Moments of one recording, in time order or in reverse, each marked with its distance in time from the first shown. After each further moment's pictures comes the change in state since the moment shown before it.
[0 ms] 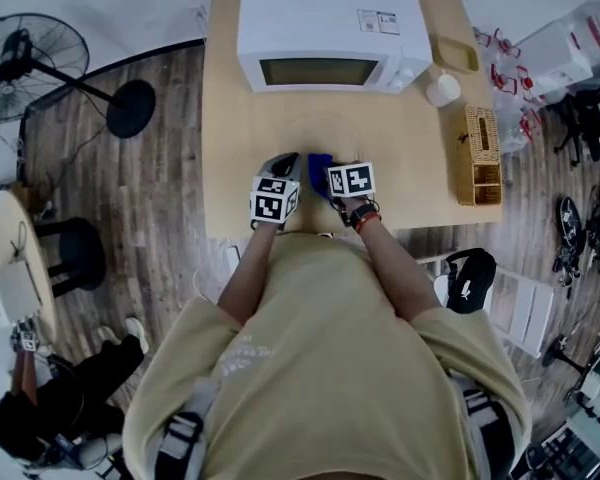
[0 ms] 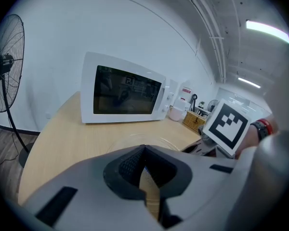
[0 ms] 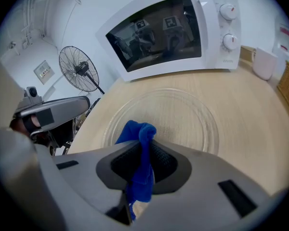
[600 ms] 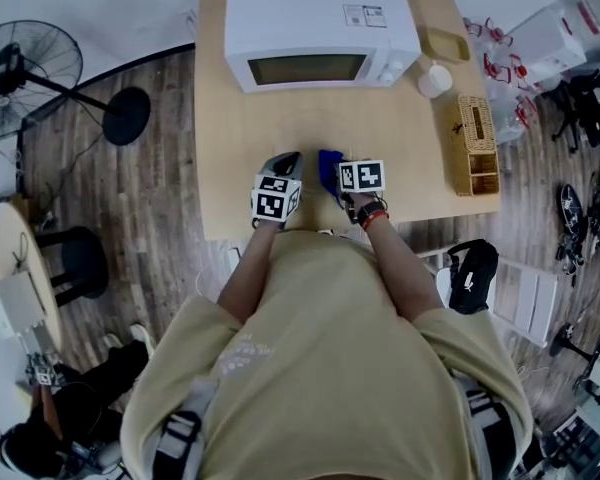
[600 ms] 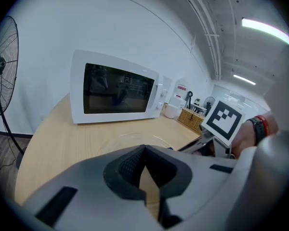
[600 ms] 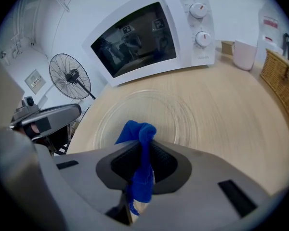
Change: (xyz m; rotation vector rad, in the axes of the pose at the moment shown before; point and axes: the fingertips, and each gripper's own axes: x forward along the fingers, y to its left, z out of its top) left arm 0.009 -0.022 -0.002 0.042 0.023 -0.040; right arm -0.024 -0.040 -0.010 0.106 -0.030 -0.055
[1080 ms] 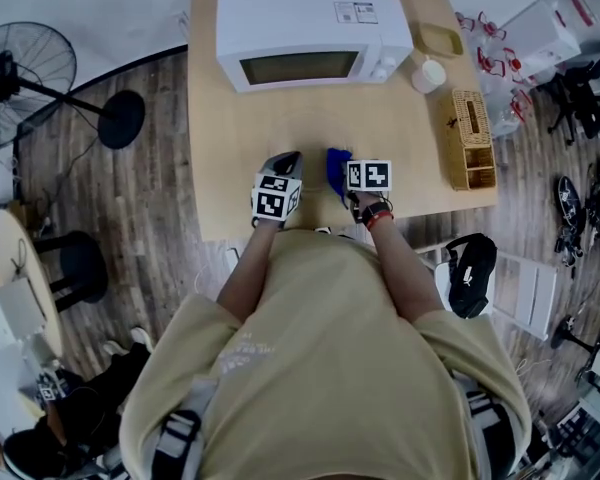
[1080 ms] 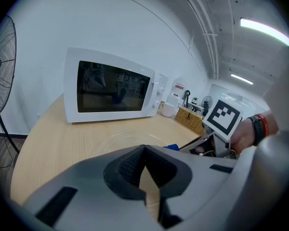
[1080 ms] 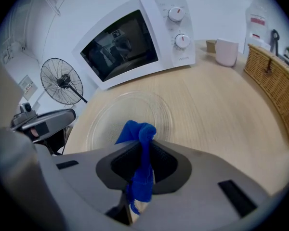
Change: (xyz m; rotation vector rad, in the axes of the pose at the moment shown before) left arm 0.006 -0.014 -0.003 0.013 0.014 -0.029; right arm -0.020 -0.032 -0.008 0.076 -0.019 -0.065
